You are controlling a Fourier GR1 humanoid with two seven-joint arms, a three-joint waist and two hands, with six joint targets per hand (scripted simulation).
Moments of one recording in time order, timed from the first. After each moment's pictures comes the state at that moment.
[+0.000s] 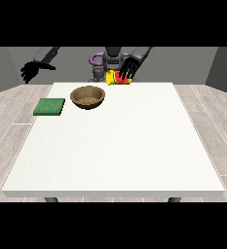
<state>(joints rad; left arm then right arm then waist) -0.69 0.01 -0.36 -0.85 -0.99 0.53 0.12 -0.28 -0.49 -0.40 -0.69 -0.22 0.39 -0.52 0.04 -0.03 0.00</state>
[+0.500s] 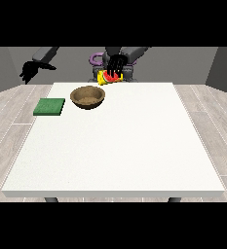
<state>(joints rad) -0.77 0.00 -0.54 -0.90 -1.19 0.44 0.36 -0.40 -0.49 -0.37 -0.66 -0.19 0.34 -0.47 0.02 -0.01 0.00</state>
